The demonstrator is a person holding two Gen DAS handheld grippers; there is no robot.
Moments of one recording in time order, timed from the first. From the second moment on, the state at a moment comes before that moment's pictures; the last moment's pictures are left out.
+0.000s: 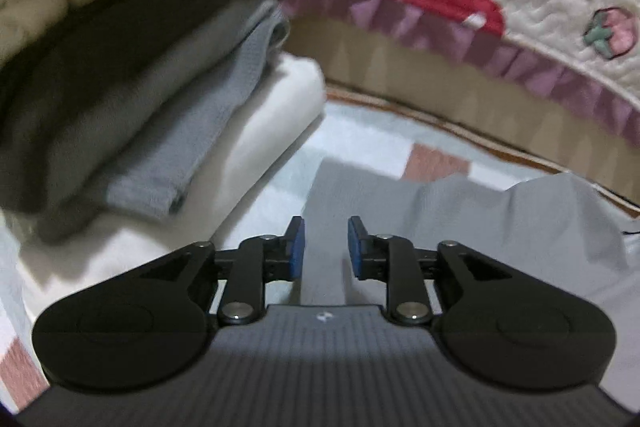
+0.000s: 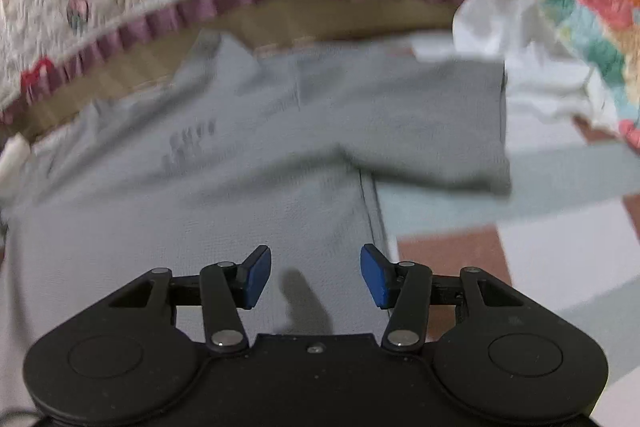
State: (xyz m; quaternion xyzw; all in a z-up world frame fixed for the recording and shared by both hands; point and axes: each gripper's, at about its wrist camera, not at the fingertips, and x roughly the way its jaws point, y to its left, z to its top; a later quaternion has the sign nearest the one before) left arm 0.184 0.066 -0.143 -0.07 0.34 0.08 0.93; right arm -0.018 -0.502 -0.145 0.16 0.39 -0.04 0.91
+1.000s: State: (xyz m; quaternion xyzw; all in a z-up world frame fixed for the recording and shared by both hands) left arm 0.224 0.086 -0.160 -0.05 0.36 0.04 0.93; right arm 0.316 -0.321 -0.173 0.26 0.41 0.13 0.86
